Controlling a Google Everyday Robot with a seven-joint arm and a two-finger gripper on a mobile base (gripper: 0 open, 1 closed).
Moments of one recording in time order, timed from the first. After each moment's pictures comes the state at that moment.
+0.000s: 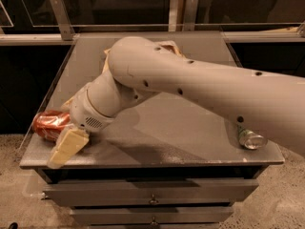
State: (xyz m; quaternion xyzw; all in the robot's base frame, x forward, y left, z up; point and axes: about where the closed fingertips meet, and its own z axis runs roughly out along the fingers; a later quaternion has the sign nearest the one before) arm 0.432 0.194 0.850 -0.67 0.61 0.30 0.30
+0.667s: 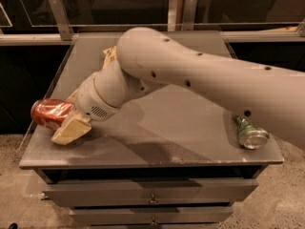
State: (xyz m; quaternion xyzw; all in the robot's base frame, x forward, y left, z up) arm 0.454 0.187 0.863 -0.65 0.62 0.29 0.33
